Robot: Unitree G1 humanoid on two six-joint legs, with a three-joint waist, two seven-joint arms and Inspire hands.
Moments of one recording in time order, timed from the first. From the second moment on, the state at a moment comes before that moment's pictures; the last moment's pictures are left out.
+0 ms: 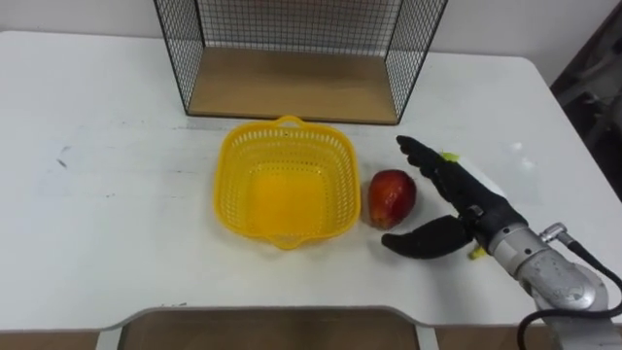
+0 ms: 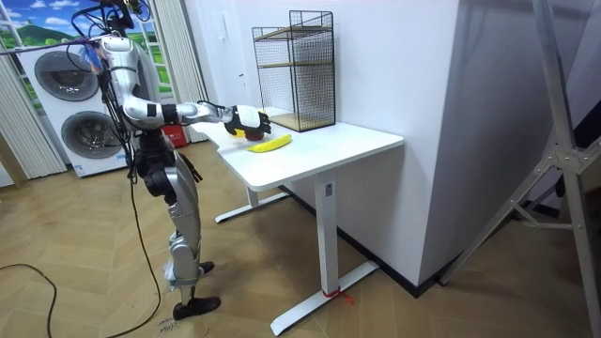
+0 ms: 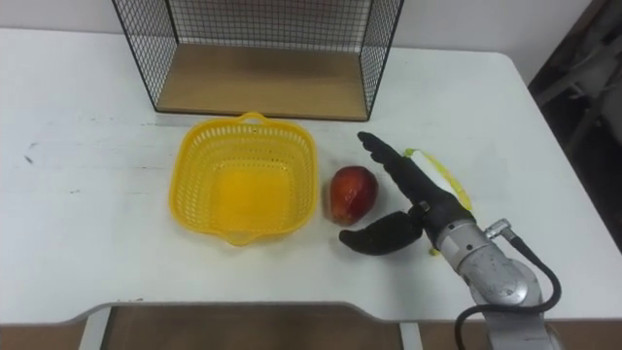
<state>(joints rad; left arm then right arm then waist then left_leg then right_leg) 0.18 0.23 0.11 1.00 0.34 -0.01 -0.03 0.06 -0.39 0.01 0.03 -0.16 -0.02 0.39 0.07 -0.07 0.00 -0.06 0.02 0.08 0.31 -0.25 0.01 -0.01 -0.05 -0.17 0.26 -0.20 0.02</state>
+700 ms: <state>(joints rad) 0.19 0.24 0.09 0.99 0.35 -0.01 -0.03 0.06 -0.39 0.01 0.05 -0.16 0.00 0.39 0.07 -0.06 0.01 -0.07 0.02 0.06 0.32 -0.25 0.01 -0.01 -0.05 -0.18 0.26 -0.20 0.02</state>
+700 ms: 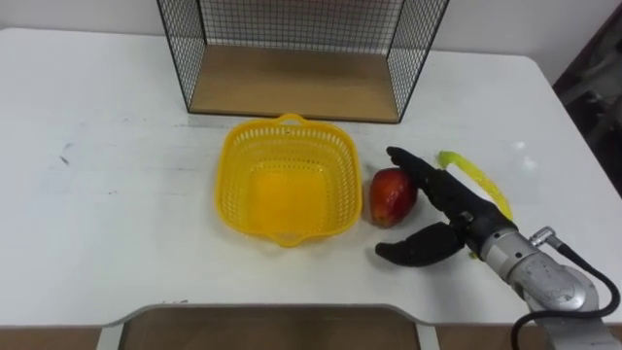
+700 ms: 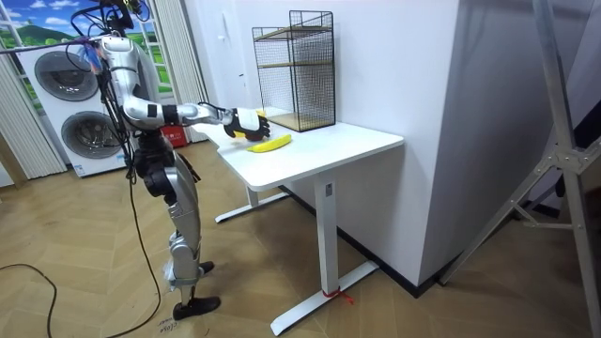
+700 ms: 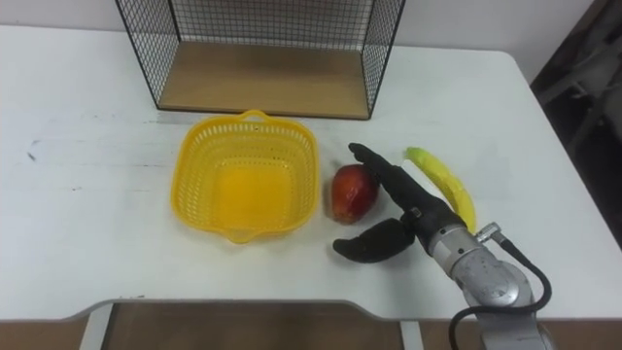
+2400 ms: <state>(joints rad) 0.20 0.24 0.05 0.99 0.36 0.05 -0.01 0.03 -0.38 0.02 0.11 -0.18 0.01 0.32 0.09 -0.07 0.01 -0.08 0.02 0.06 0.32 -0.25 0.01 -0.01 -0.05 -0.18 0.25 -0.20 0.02</state>
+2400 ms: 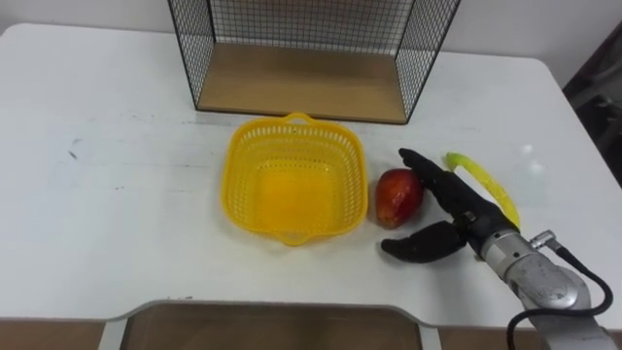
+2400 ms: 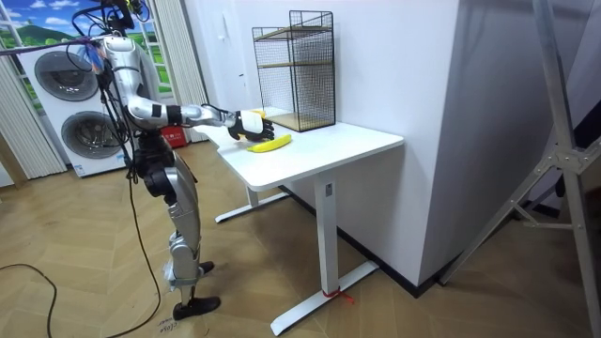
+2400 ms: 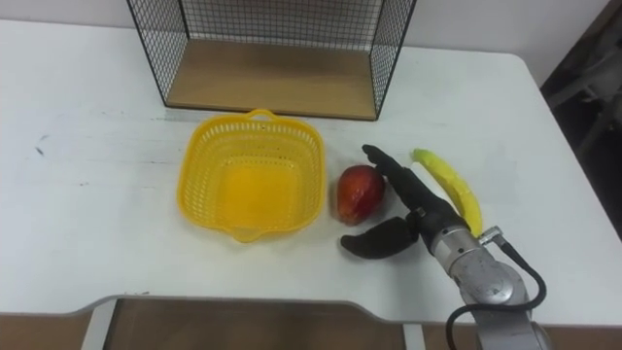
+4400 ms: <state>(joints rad) 0.23 0.24 0.05 0.97 0.36 0.04 -0.01 -0.02 -0.37 -0.02 0.15 -0.16 0.02 0.26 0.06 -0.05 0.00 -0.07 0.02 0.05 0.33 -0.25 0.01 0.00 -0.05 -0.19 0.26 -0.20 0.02</state>
